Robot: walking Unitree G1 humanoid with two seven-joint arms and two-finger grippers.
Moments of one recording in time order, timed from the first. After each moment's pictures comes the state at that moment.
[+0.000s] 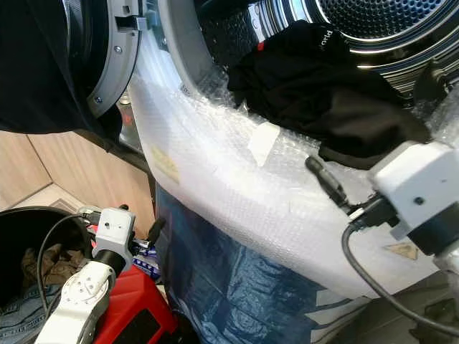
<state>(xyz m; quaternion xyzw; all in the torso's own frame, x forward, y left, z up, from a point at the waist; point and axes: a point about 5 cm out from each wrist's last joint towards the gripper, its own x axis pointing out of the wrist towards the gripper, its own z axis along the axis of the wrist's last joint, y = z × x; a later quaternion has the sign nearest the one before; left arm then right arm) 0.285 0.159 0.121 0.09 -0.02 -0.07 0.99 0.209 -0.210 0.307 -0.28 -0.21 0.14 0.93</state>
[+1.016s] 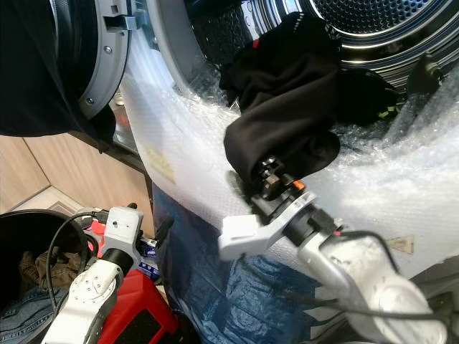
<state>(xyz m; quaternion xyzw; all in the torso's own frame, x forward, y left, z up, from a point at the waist) 0.286 0.145 0.123 0.08 -0.02 -0.09 0.99 0.266 -0.139 0.260 -0.75 -0.27 0.10 0.60</state>
